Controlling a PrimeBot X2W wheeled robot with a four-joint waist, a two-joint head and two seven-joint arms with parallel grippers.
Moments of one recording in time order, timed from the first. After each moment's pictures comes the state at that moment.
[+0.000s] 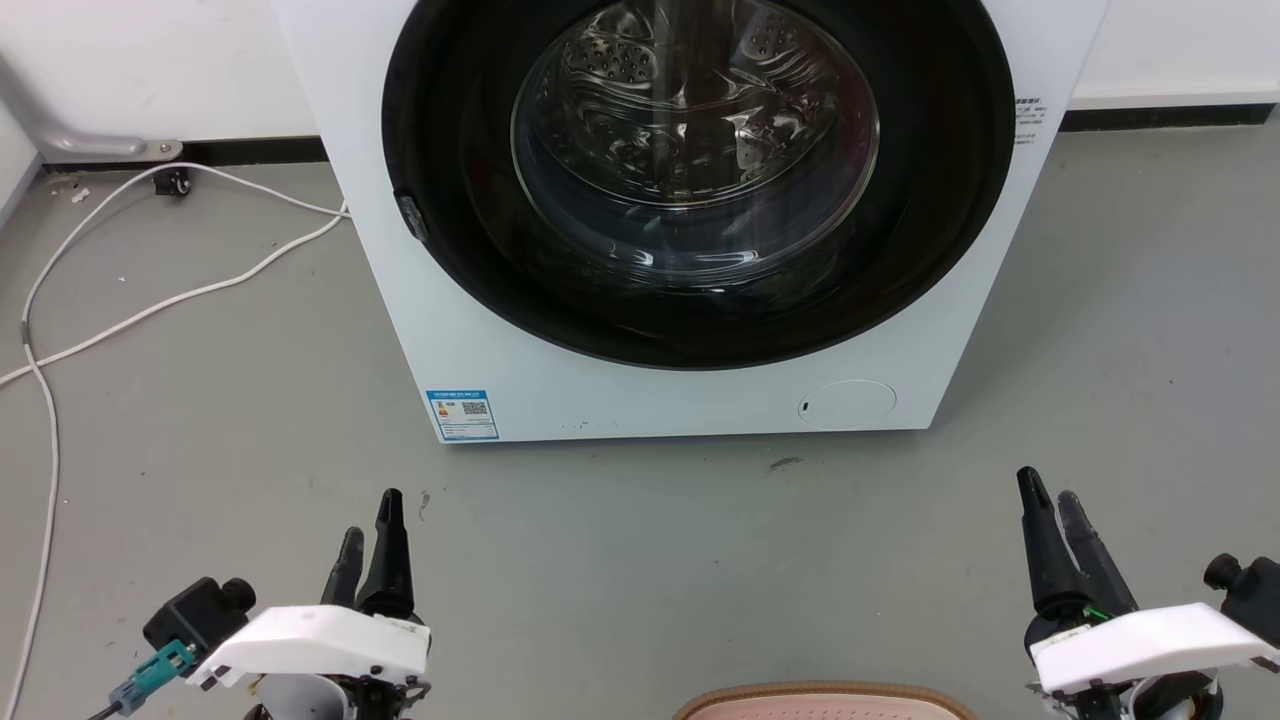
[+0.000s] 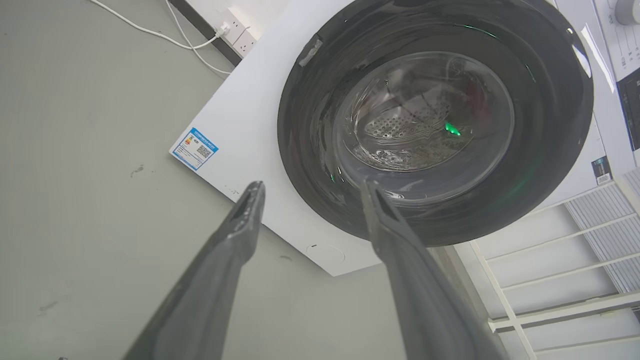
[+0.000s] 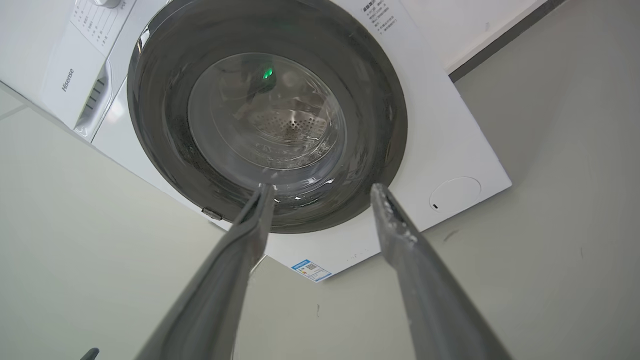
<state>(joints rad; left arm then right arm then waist) -0.04 0.05 0.00 0.16 -0.92 0.03 -0.06 0.01 -0.05 -0.03 0.12 0.81 0.13 -0.05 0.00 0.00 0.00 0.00</state>
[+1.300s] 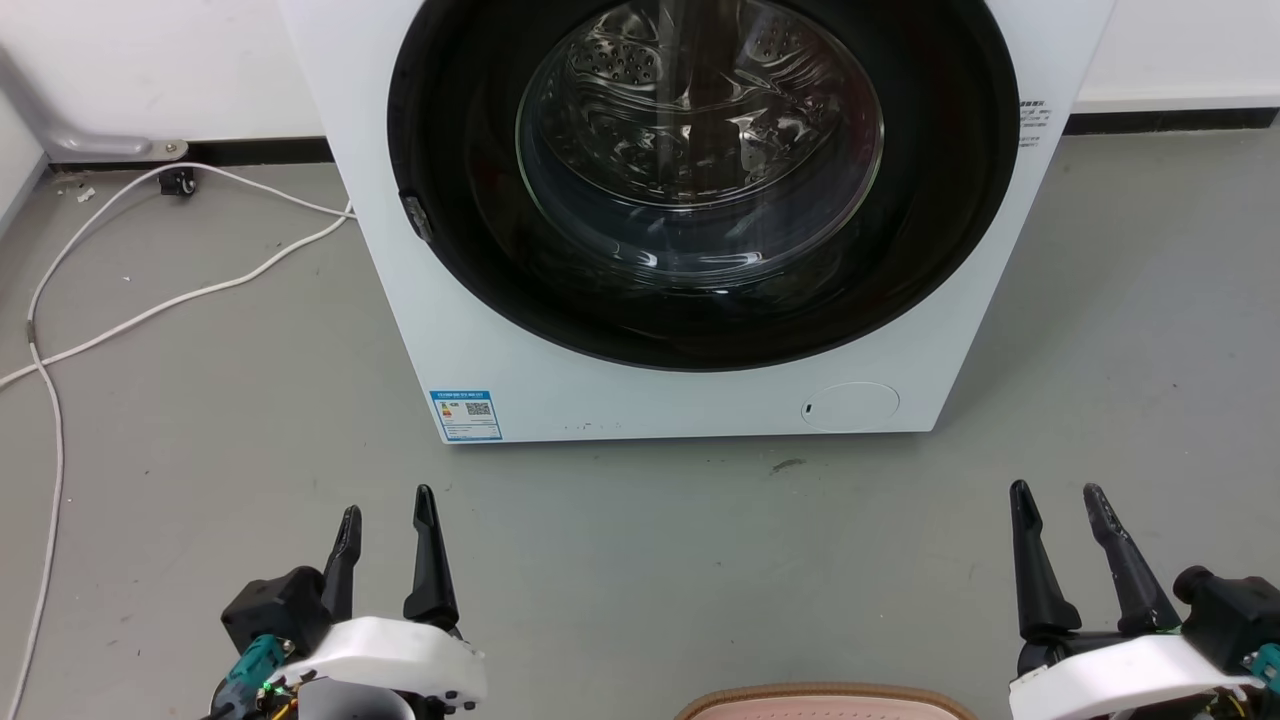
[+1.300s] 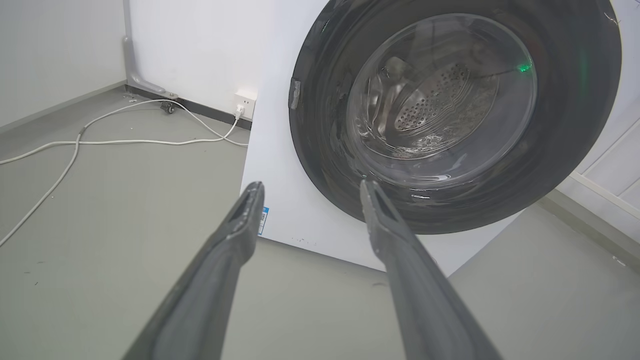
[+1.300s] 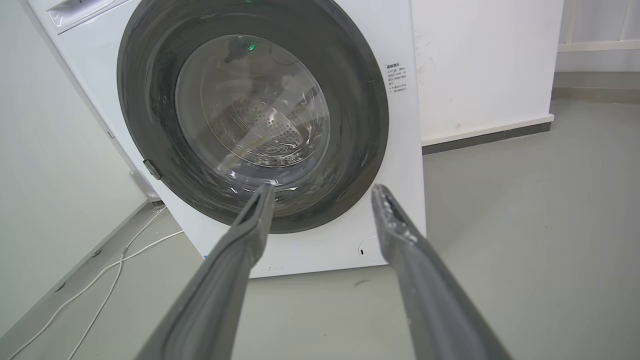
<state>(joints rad) -0.01 0.06 -0.11 0.11 -0.42 0.13 -0.17 0.06 -0.05 -0.02 0.04 0.30 0.13 -0.17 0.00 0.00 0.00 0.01</state>
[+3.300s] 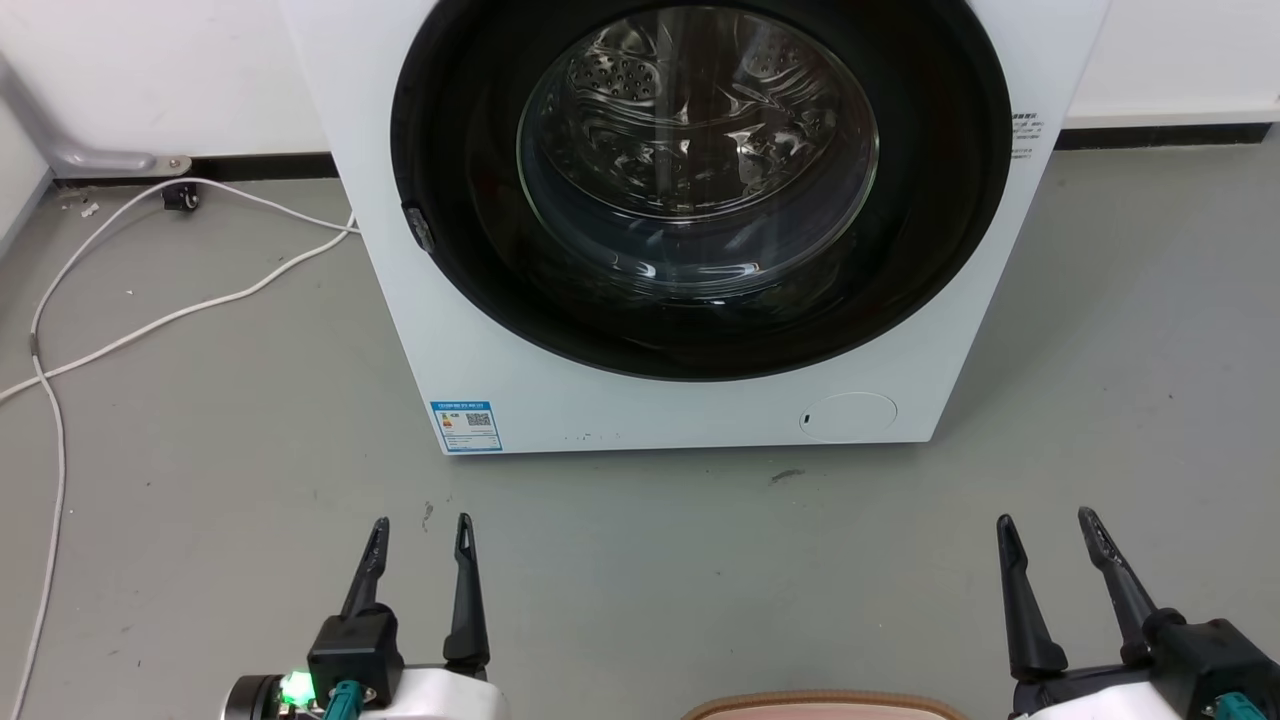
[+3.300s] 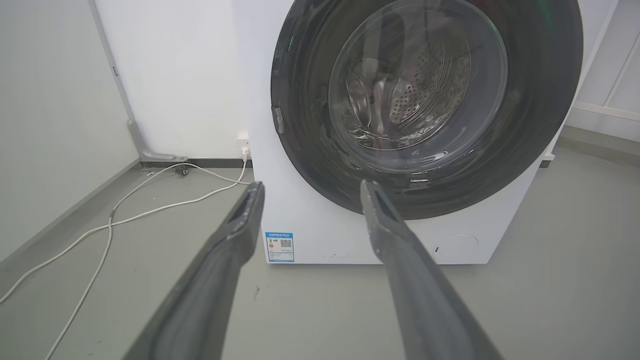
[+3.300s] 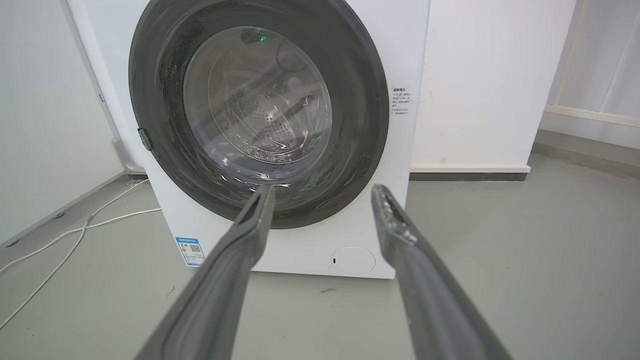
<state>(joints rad) 0.04 0.05 -0.14 0.12 -0.10 0.13 -0.26 0.12 -0.05 -0.02 0.03 0.08 0.13 -0.26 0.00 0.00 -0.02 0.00</state>
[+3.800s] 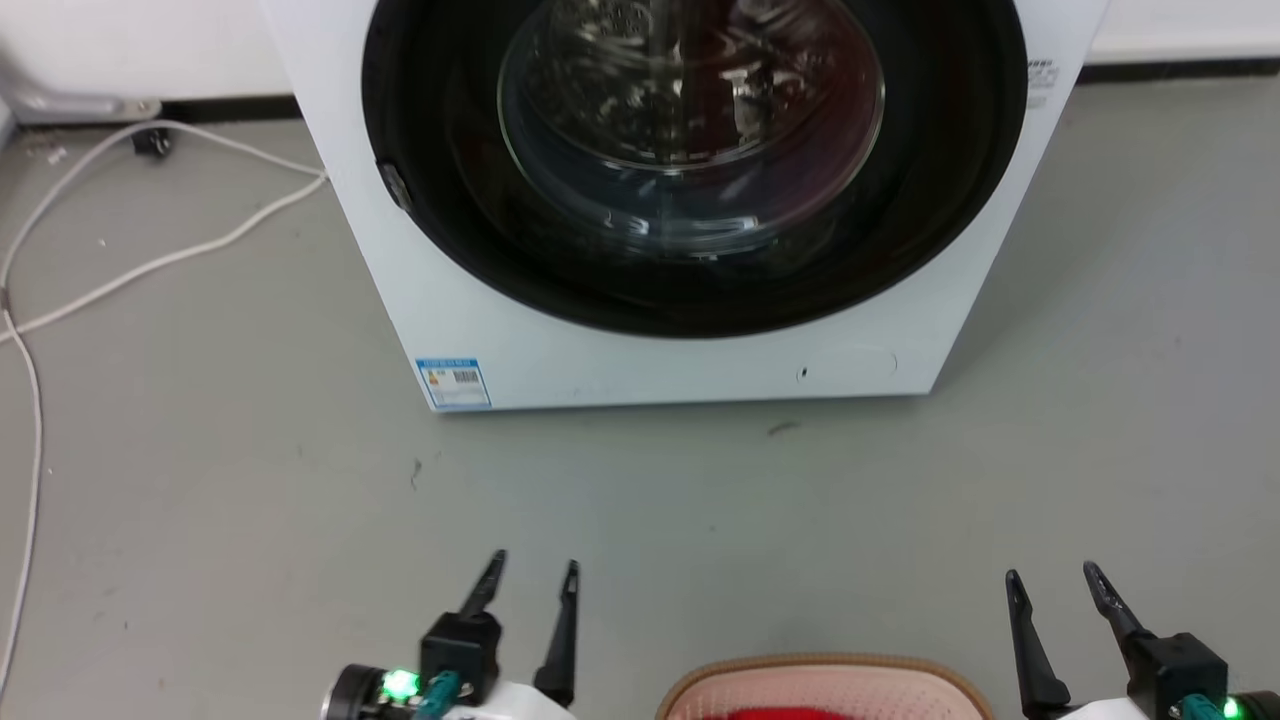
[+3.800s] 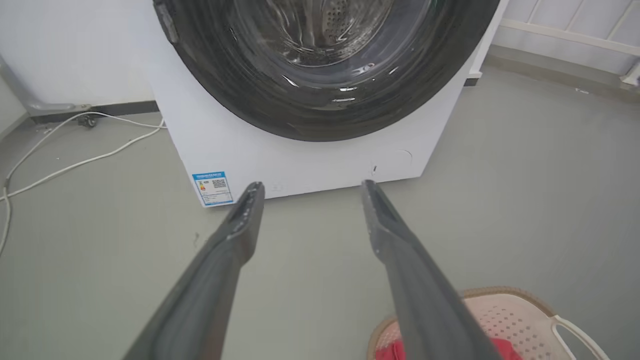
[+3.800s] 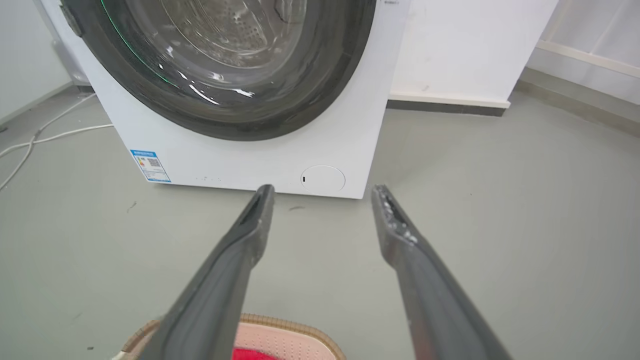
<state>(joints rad) -0.04 0.05 -0.28 0.34 -0.13 0.03 -0.26 0.09 -0.05 -0.09 0.23 -0.05 0.13 -0.26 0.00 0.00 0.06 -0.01</state>
